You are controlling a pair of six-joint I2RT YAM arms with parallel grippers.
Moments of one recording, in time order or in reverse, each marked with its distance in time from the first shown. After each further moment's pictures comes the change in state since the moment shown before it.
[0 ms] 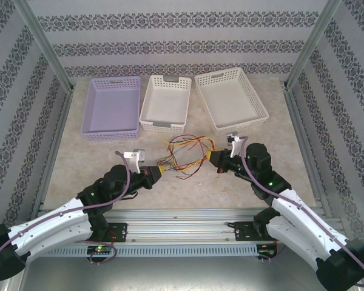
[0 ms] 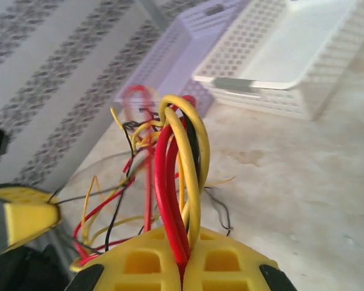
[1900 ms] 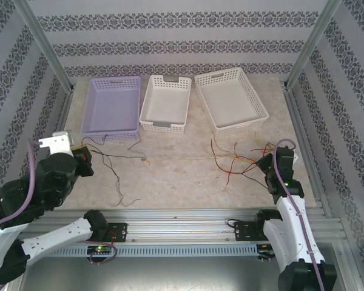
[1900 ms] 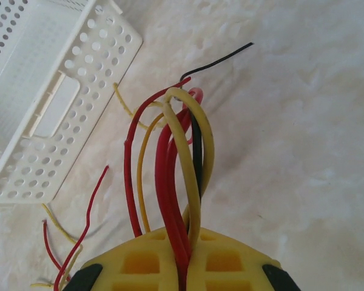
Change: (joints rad) left arm 0.029 -0.010 0.921 -1.206 -0.683 0.212; right arm -0.563 -0.087 -0.047 -0.417 0.471 0.241
